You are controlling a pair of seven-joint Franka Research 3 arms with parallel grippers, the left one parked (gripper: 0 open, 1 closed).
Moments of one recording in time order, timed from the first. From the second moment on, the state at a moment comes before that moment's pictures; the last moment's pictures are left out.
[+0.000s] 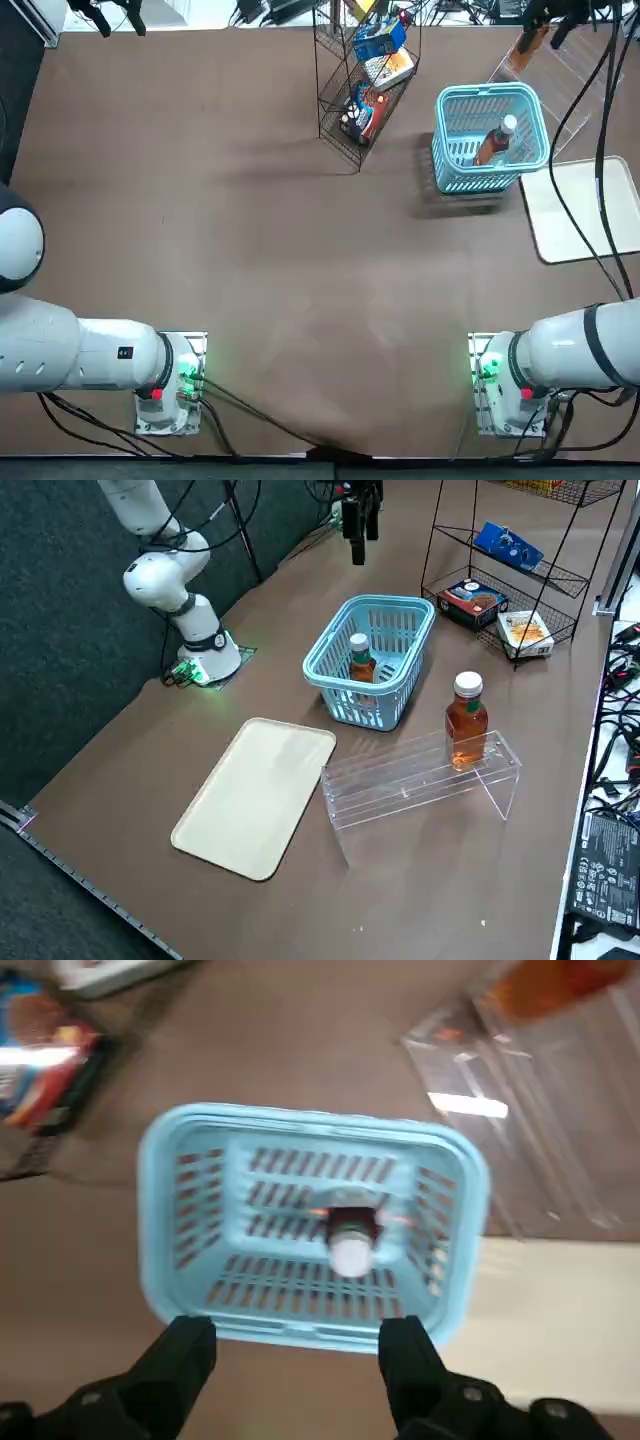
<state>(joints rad) 0.00 0.02 0.04 -1.67 0.03 1.62 -0.09</state>
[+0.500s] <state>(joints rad) 0.00 0.01 0.03 -1.69 0.29 1.64 -0.37</state>
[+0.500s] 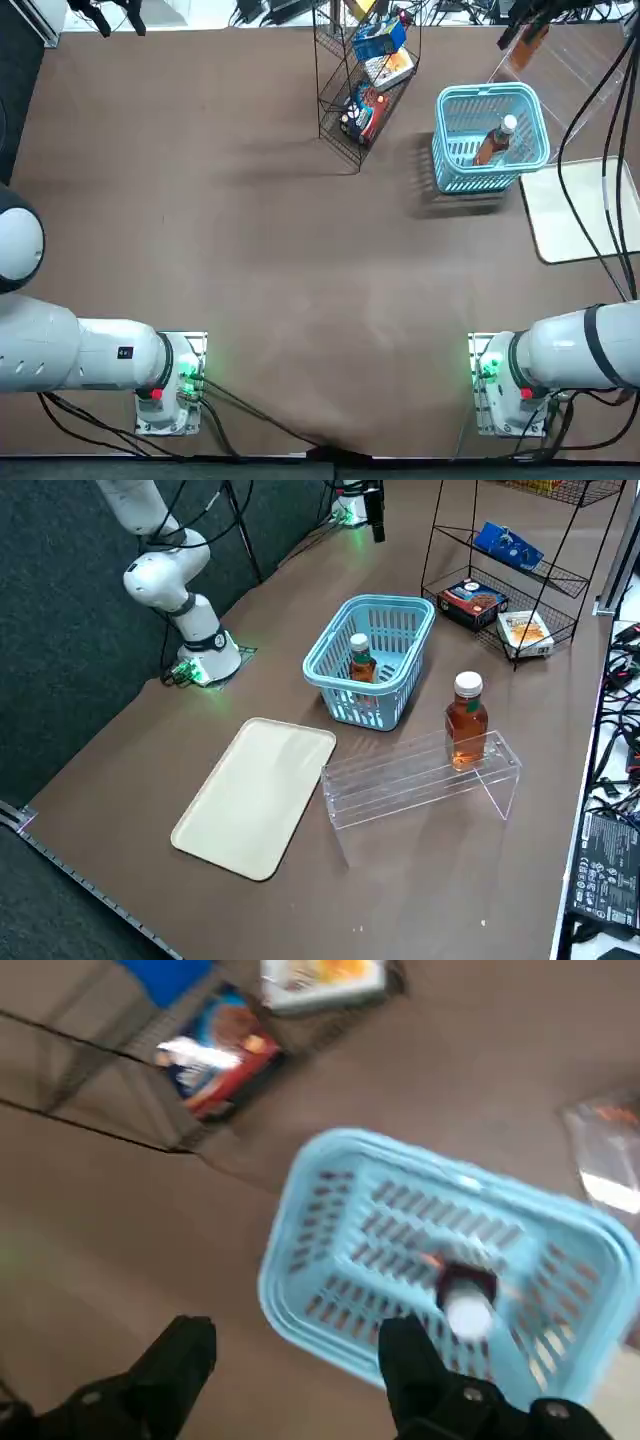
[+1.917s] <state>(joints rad) 0.05 0.01 0.02 -2.09 1.11 2.22 -1.53</state>
